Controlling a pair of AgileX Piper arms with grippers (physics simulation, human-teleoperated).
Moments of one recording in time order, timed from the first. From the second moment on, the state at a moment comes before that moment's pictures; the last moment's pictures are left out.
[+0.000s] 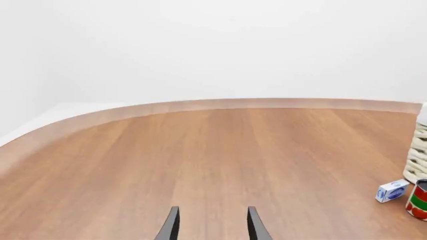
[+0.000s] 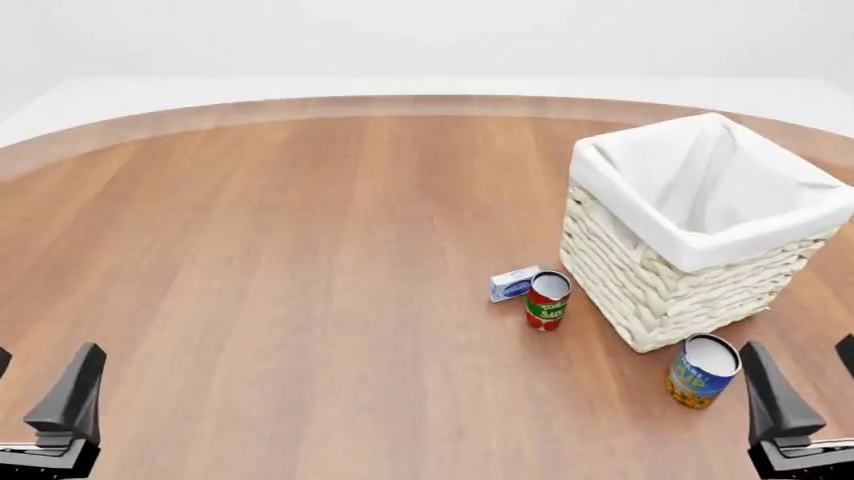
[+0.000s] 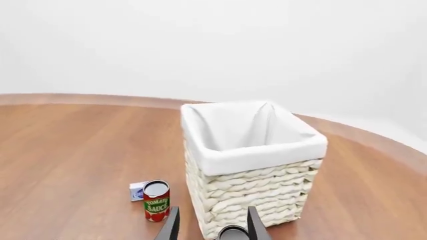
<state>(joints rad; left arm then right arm) 0.00 0.01 0.00 0.00 0.00 0.05 0.03 -0.01 -0.03 -0.07</state>
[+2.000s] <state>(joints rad) 0.00 0.01 0.00 0.00 0.00 0.66 0.74 -0.09 -0.58 -0.35</state>
